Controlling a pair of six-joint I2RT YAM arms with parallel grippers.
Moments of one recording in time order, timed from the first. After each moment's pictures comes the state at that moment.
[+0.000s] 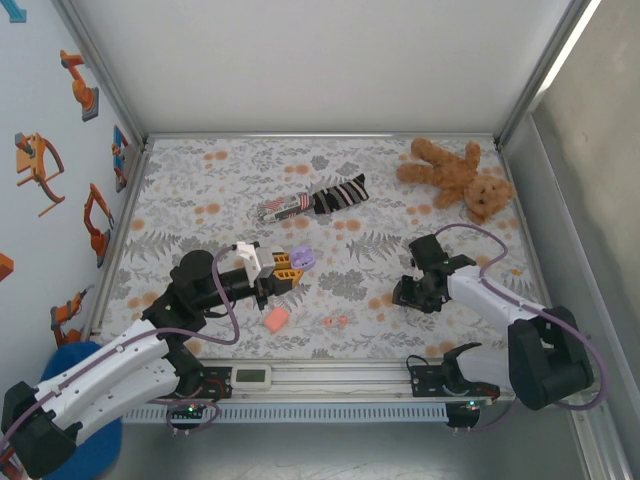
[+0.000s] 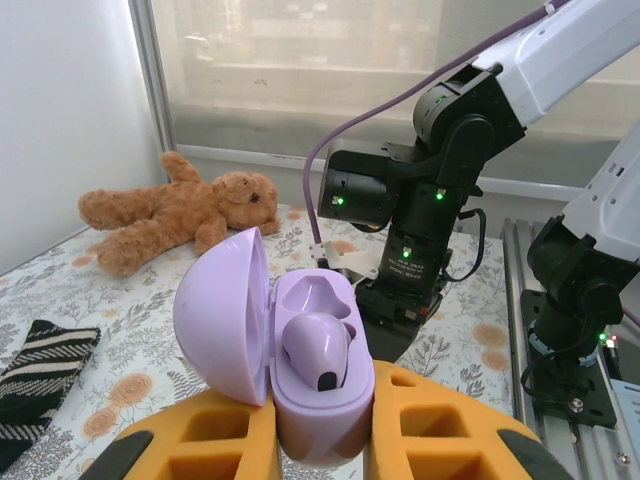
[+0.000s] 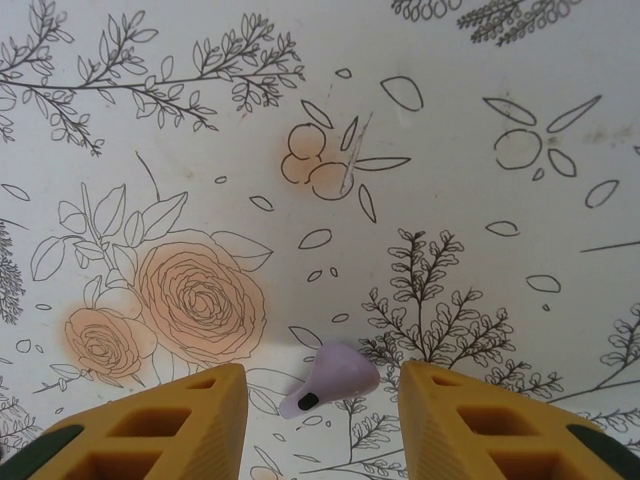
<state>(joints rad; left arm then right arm) -0.81 0.71 0.48 0.17 0.48 0.06 0.36 1.24 0.58 -0.71 -0.19 0.56</state>
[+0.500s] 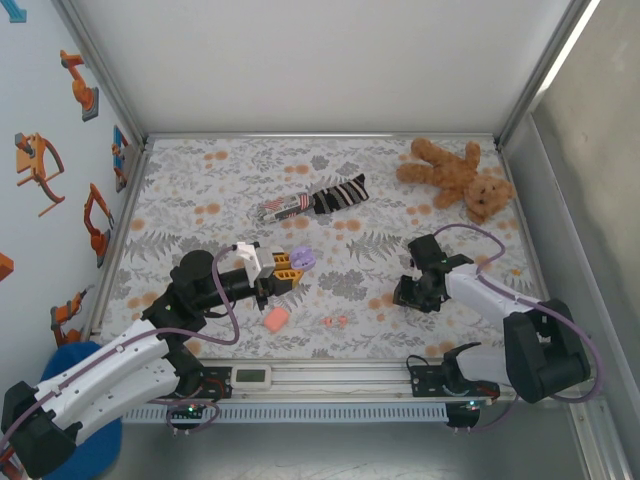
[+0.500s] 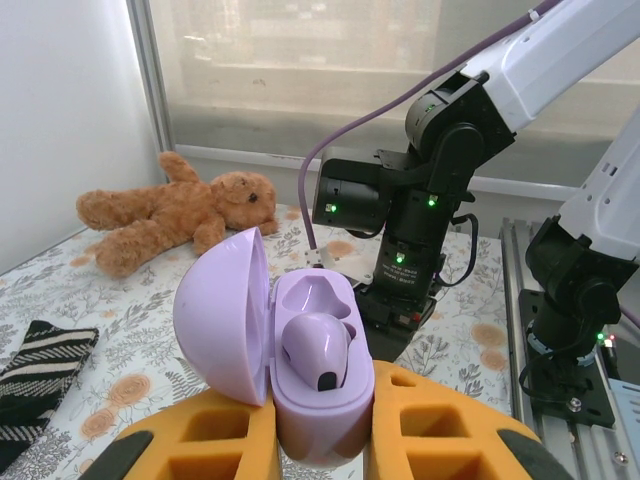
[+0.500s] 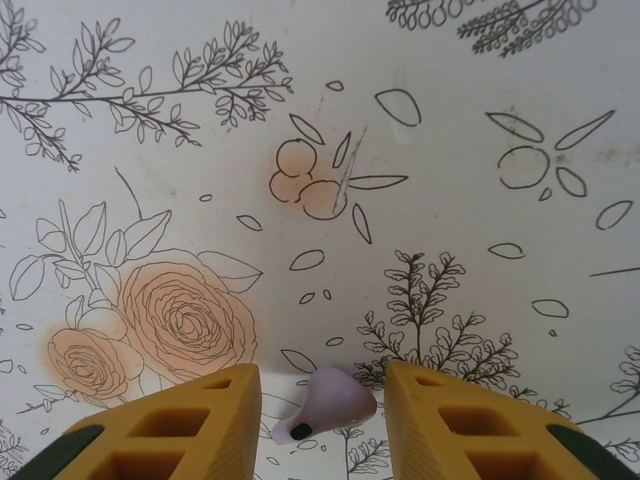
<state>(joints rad) -0.81 0.71 0.48 0.17 0.49 0.06 0.36 1.28 0.58 -0.68 -0.19 0.56</state>
